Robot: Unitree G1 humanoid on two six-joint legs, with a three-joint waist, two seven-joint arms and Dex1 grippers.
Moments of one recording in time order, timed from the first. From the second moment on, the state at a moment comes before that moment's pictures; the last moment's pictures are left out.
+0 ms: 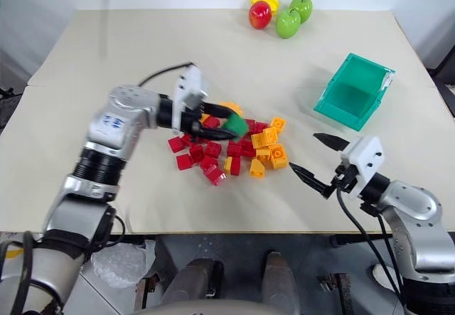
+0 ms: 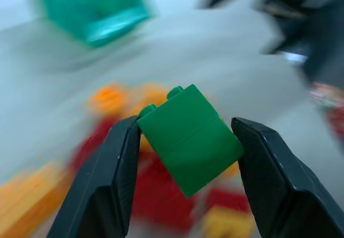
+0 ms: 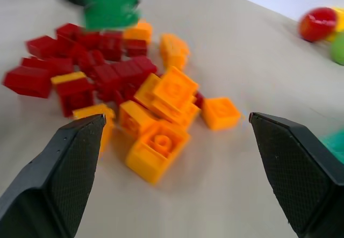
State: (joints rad) left arm -0.95 0.33 -0.27 0.34 -0.22 0.36 -1.23; right arm 0.03 -0.67 -0.30 -0.36 0.47 0.22 0.84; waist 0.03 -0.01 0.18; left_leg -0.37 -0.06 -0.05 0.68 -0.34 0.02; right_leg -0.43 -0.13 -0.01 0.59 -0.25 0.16
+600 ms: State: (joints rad) left arm -1.07 0.06 -0.32 0.82 -0.09 -0.09 -1.20; right arm 0.24 -0.68 -0.45 -0.52 0.50 0.26 0.76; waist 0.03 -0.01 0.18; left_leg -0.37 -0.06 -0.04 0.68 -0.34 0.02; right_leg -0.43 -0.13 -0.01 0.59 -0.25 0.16
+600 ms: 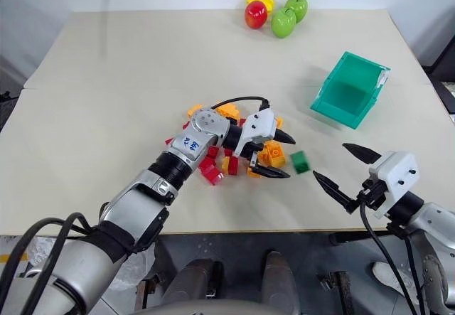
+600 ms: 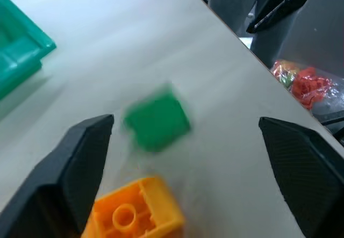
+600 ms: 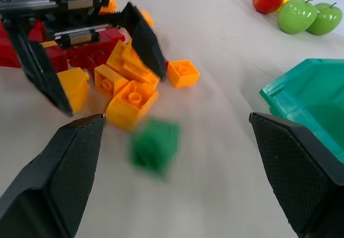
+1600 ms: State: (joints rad) left arm -0.82 0.45 0.06 0.60 -0.37 0.14 -1.48; right arm -0.07 -0.86 -0.21 -0.30 0.43 0.62 0.75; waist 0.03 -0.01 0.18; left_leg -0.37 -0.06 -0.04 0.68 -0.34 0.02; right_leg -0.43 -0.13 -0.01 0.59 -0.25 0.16
